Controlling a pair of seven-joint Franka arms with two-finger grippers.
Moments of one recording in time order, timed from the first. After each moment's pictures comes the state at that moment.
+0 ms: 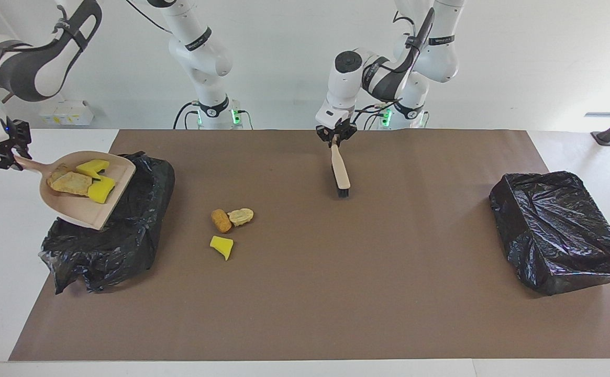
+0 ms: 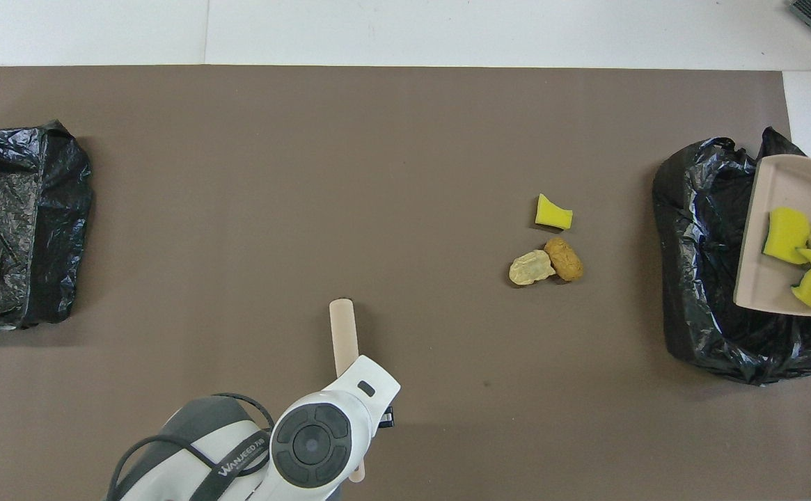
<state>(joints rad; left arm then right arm) -0.94 -0.16 0.02 -2.49 -0.11 2.31 -0.91 -0.50 0.19 0.06 -1.62 -0.41 1.86 -1.83</state>
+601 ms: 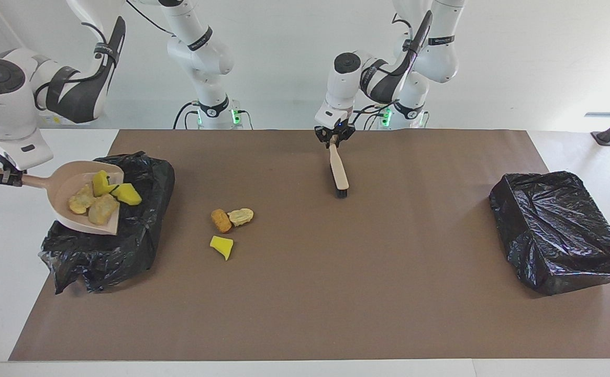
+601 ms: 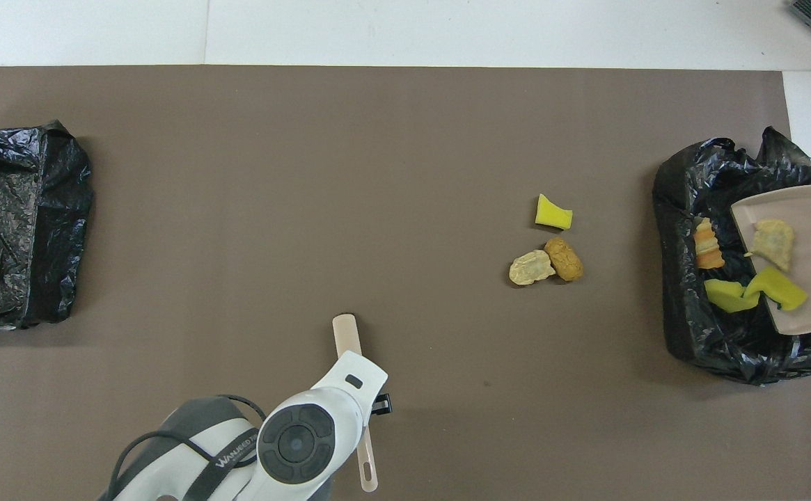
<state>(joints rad) -0.84 -0.14 0.05 -2.44 -0.11 2.31 -0.91 -0.41 0.17 0.07 -1.69 -0.65 1.99 -1.83</state>
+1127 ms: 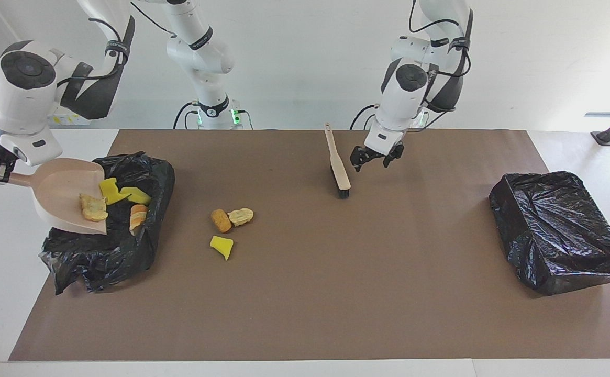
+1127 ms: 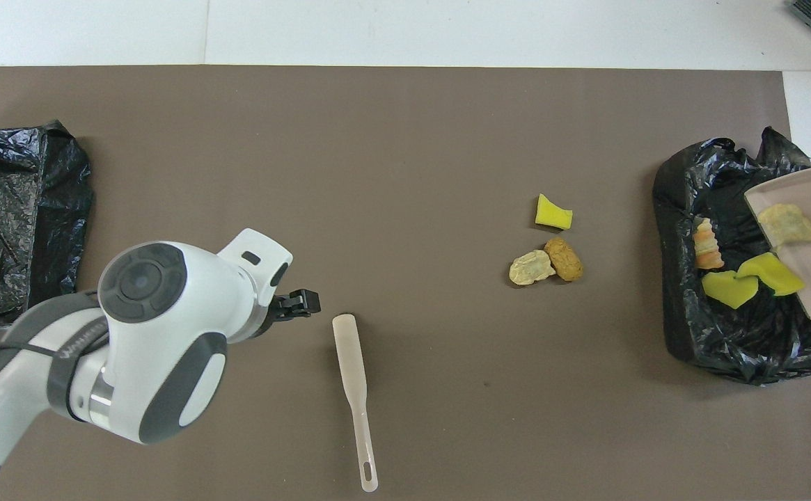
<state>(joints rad) -0.50 -0.05 0.06 -2.12 -0.11 2.04 -0.53 -0.33 0.15 0.07 -1.64 -0.80 1.98 -1.83</state>
